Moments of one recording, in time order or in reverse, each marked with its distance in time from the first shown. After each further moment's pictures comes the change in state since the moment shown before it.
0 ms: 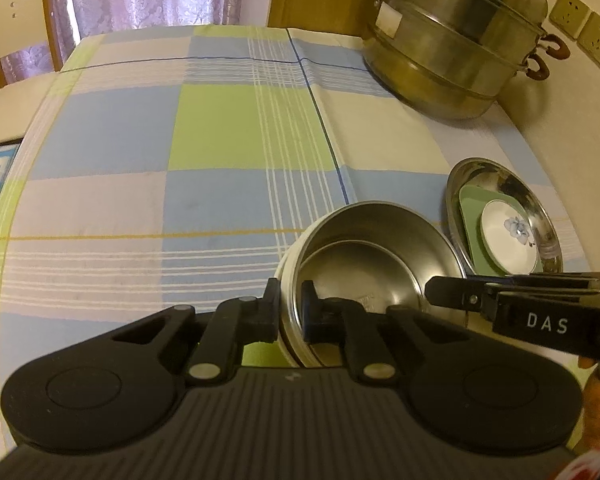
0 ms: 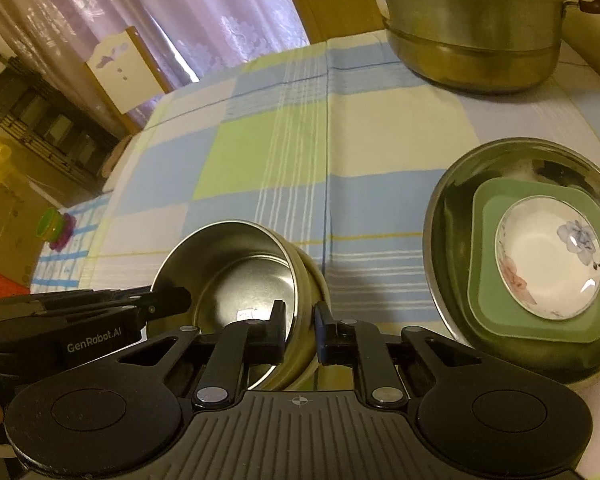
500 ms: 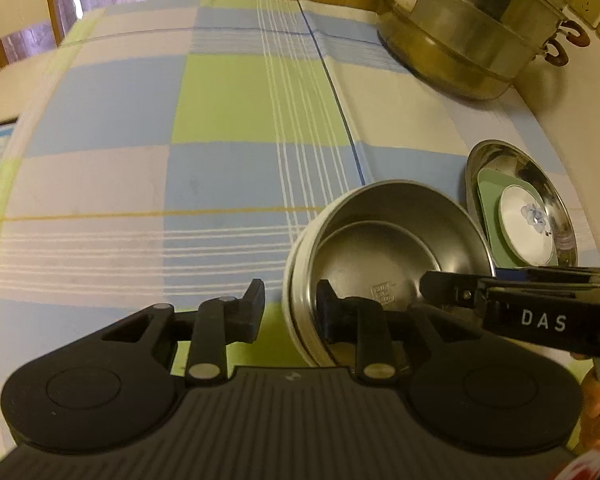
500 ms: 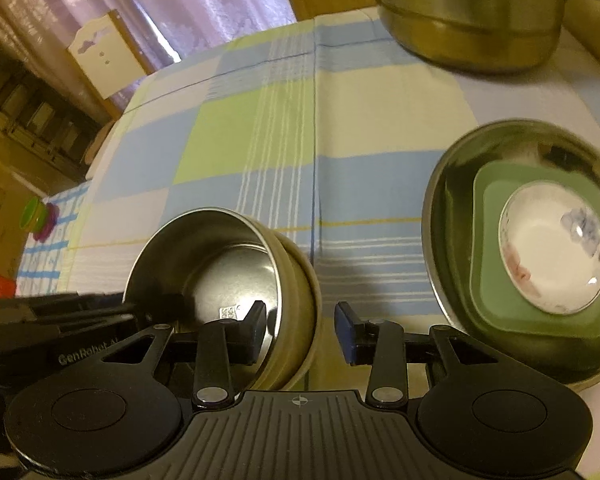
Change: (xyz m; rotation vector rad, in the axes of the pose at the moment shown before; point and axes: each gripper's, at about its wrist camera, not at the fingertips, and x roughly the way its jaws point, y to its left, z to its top) left arm 0.022 0.007 0.000 -0.030 0.077 0.010; right arm 0.023 -0.004 0.003 0.029 0.058 -0.043
